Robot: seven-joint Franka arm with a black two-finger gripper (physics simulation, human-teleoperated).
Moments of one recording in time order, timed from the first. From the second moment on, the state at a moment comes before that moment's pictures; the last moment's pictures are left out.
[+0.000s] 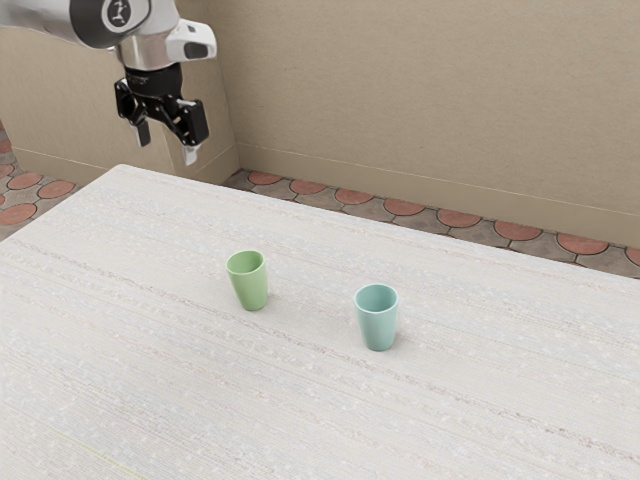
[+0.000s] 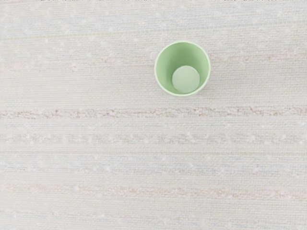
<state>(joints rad) 0.03 0.03 -0.03 -1.52 0.16 1.59 0.02</state>
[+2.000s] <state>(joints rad) 0.03 0.35 -0.05 -1.66 0.17 2.05 -0.09</state>
